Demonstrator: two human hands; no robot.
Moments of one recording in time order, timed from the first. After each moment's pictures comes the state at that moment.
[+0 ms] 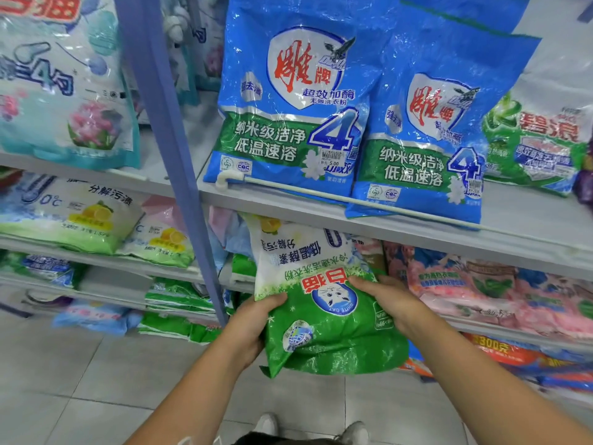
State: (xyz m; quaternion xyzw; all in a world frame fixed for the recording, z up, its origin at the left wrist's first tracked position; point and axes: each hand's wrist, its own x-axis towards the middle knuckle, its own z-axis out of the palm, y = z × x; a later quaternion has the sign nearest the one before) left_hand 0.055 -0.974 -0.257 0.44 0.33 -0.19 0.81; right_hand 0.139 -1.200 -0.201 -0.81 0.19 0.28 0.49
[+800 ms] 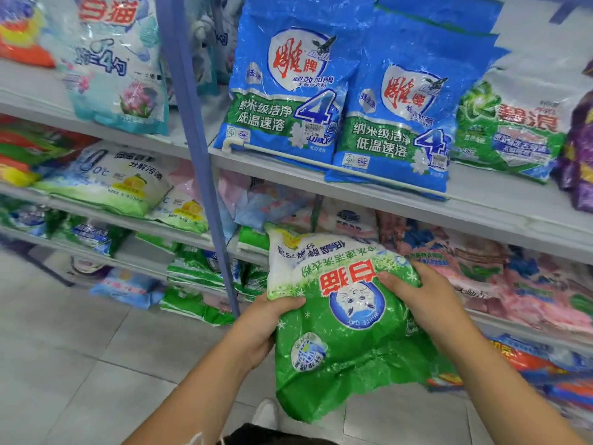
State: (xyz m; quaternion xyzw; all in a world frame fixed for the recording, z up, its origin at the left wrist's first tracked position) left_hand -0.030 -1.043 -0.205 0.48 0.30 -0.16 0.81; right_hand 0.061 -1.283 -0.151 -0.85 0.00 0.13 0.52
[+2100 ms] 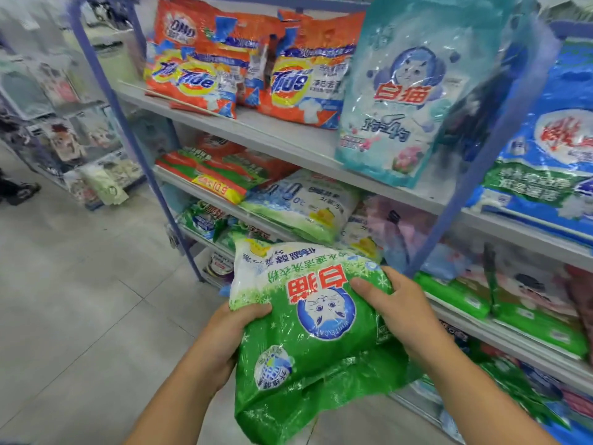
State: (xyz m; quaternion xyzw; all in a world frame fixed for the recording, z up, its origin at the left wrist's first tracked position) left_hand -0.236 -0.716 -0.129 0.49 0.39 0.05 0.78; right_hand -0.057 -0.908 -0.127 -0.80 -0.17 0.23 0.53
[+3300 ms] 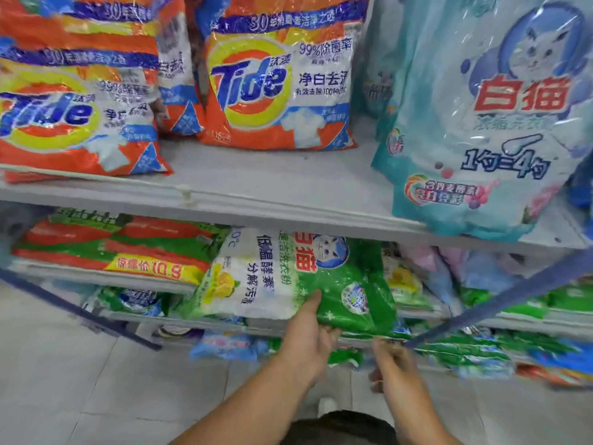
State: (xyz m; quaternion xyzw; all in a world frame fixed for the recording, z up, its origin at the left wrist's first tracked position) left_hand 0.013 -0.548 -0.220 0.31 0.38 -0.14 0.86; right_hand -0.025 -0.688 -0.249 -0.72 0.30 0.13 0.61
